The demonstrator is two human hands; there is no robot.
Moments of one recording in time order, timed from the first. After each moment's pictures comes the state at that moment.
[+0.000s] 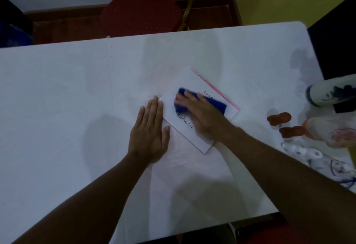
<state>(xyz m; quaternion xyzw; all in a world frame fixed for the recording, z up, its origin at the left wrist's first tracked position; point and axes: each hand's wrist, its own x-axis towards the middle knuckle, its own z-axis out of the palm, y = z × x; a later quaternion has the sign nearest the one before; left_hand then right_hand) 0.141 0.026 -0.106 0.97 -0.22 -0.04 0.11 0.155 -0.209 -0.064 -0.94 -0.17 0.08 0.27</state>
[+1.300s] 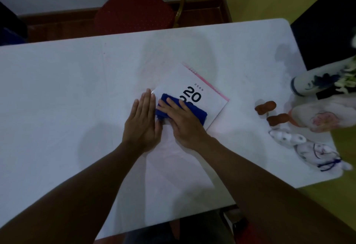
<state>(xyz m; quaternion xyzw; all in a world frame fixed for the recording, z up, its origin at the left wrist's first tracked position) 0.142 0.026 -0.098 0.96 -0.23 -0.08 0.11 0.109 -0.159 -0.062 -0.94 -0.11 0.07 0.32</state>
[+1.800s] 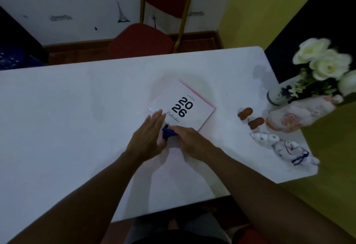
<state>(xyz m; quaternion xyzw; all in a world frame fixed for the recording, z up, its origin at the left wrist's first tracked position) 0.095 0.024 -0.009 0.93 -0.28 -0.15 0.18 0.056 -0.178 -0.004 -0.89 -0.05 0.23 0.39</state>
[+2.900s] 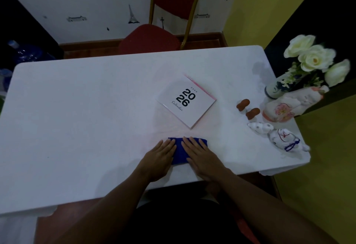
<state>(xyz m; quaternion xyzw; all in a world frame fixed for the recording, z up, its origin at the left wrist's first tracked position) -0.019 0.038 -0.032 0.89 -0.39 -0.23 0.04 -0.072 -0.198 -0.044 -0.96 -0.19 0.15 0.12</state>
